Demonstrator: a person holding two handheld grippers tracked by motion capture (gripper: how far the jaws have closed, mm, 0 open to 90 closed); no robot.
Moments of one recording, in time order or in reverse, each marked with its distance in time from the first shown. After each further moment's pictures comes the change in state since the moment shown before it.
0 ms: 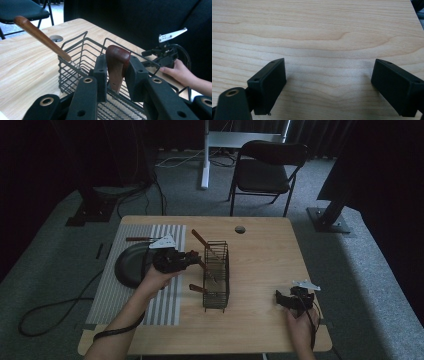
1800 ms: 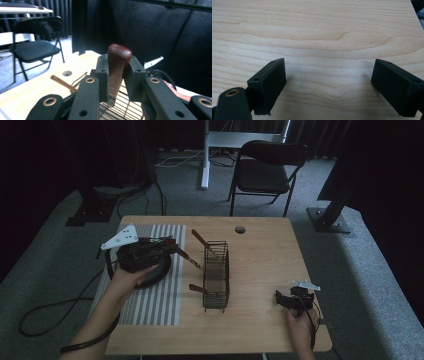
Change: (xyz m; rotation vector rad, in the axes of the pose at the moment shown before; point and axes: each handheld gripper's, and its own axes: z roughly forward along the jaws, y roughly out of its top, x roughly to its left) left arm -0.041 0.043 -0.107 -0.195 0.068 0.124; right arm 0.000 0.000 0.000 0.000 0.000 0.000
